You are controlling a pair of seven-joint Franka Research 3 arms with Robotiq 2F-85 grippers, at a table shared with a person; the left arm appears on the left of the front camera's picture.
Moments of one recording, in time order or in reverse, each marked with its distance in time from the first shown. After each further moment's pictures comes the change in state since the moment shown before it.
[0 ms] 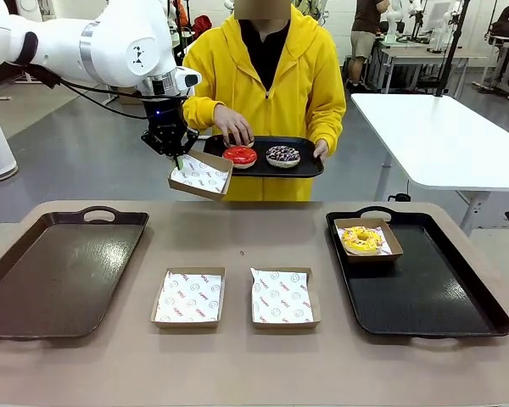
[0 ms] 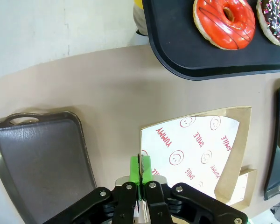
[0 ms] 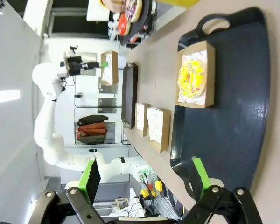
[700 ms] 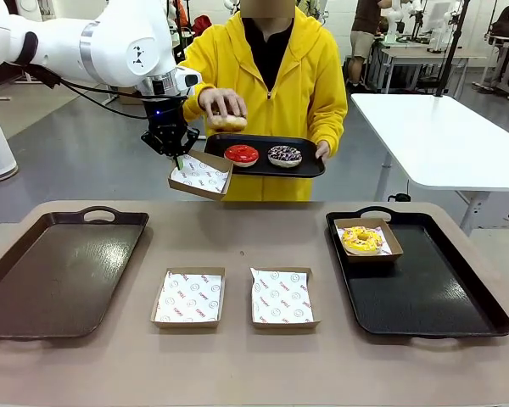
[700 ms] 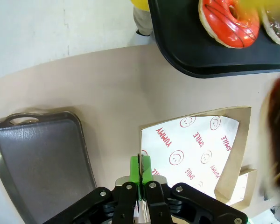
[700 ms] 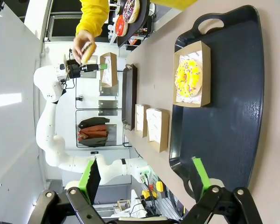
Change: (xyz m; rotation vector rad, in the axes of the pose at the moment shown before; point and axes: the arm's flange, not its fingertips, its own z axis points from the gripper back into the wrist) left arm 0.000 0.000 0.000 0.000 0.000 0.000; right arm -0.003 -0.006 0.005 0.002 -0.010 -0.014
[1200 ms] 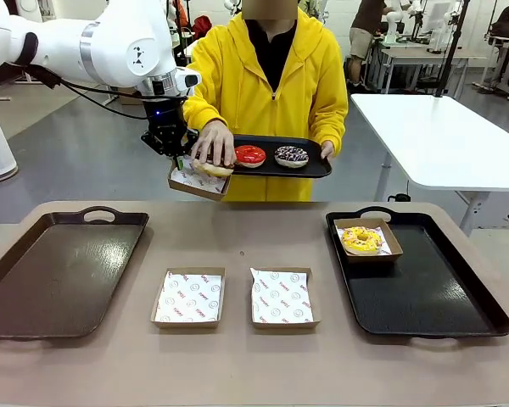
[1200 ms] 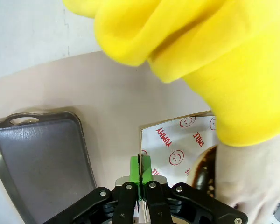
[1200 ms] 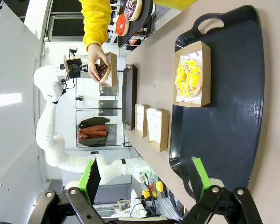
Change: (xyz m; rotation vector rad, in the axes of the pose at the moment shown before) left arm 0.000 0.000 0.000 0.000 0.000 0.000; right arm 0.000 0.000 0.000 0.000 0.000 0.000
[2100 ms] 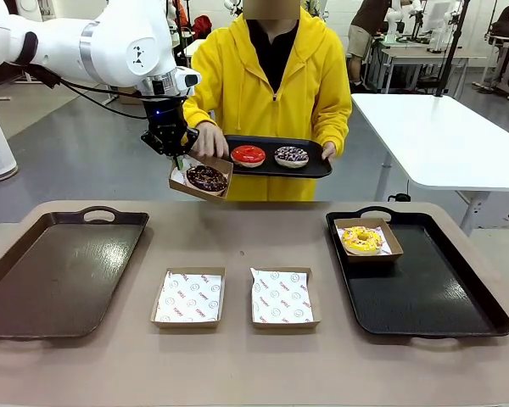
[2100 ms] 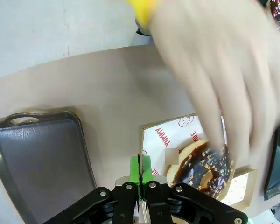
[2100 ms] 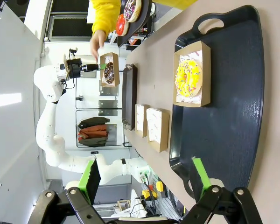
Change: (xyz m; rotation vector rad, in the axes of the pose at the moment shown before) left arm 0.000 0.000 0.000 0.000 0.000 0.000; right arm 0.000 0.000 0.000 0.000 0.000 0.000
